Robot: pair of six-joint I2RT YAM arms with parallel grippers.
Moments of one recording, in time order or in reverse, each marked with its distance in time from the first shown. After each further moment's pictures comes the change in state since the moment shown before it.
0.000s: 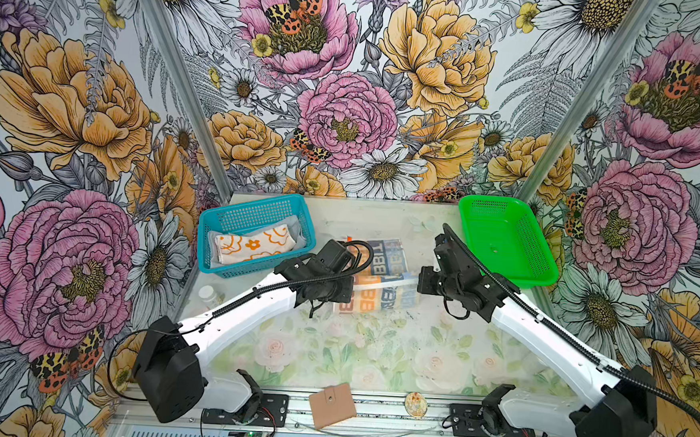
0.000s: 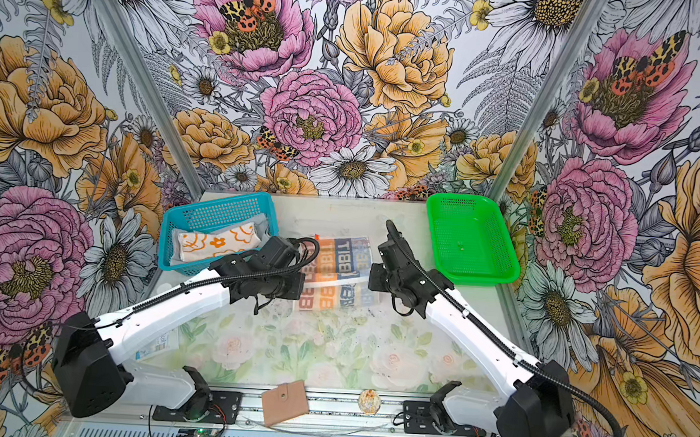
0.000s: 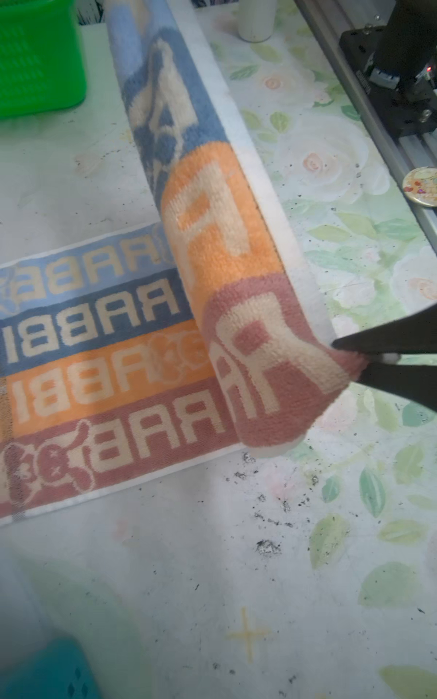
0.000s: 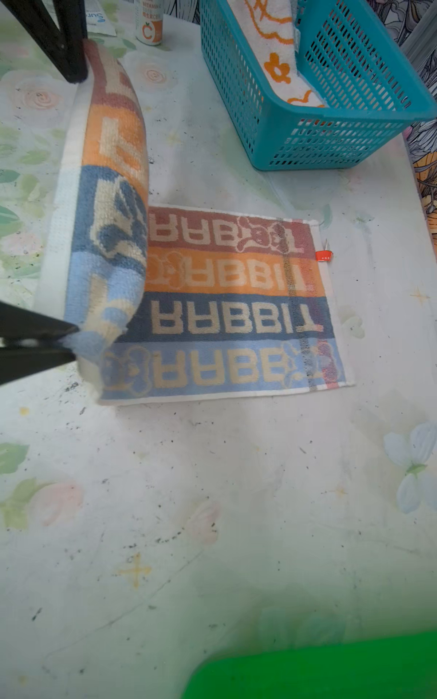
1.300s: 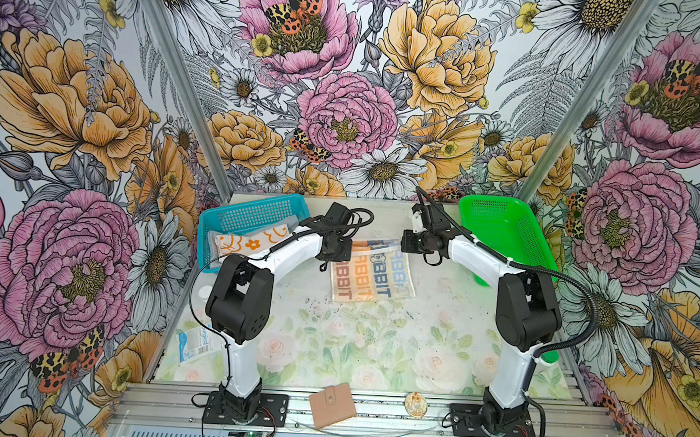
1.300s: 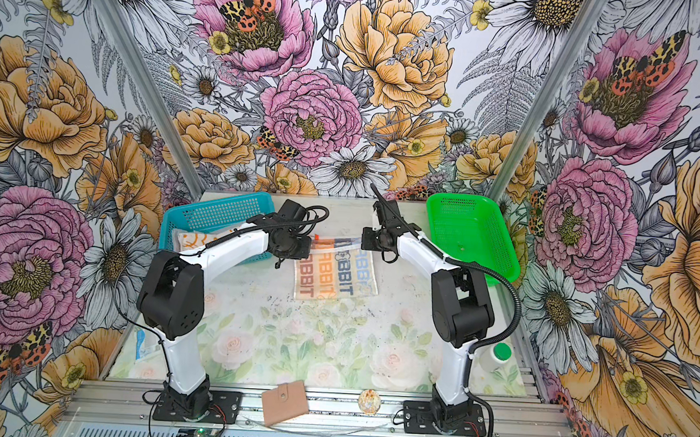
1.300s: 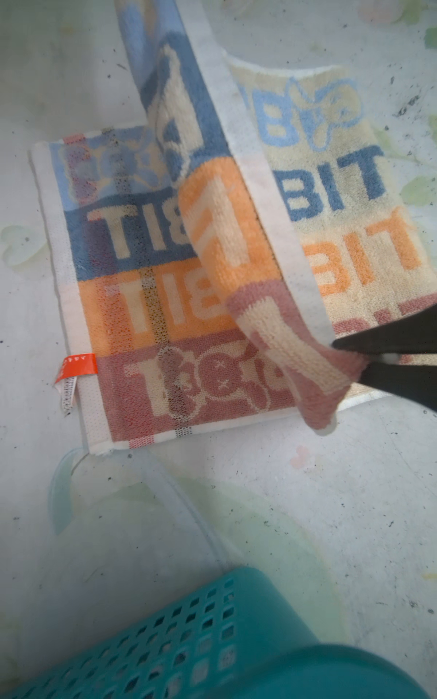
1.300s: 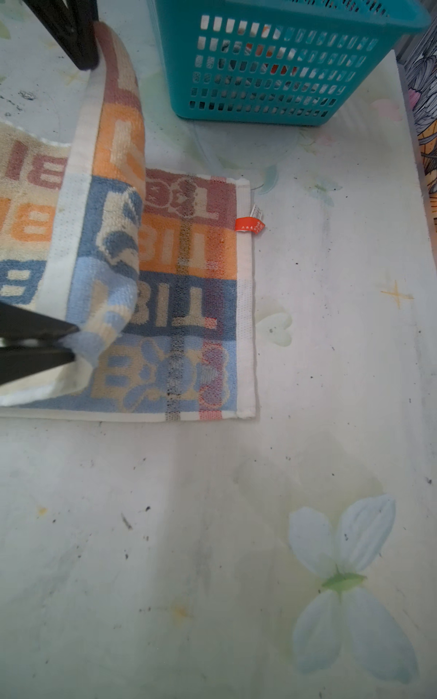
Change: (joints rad) left arm 0.219 0.491 0.361 0.052 -0.007 0.158; right arm -0.195 0.649 0.422 0.181 -0.240 -0.197
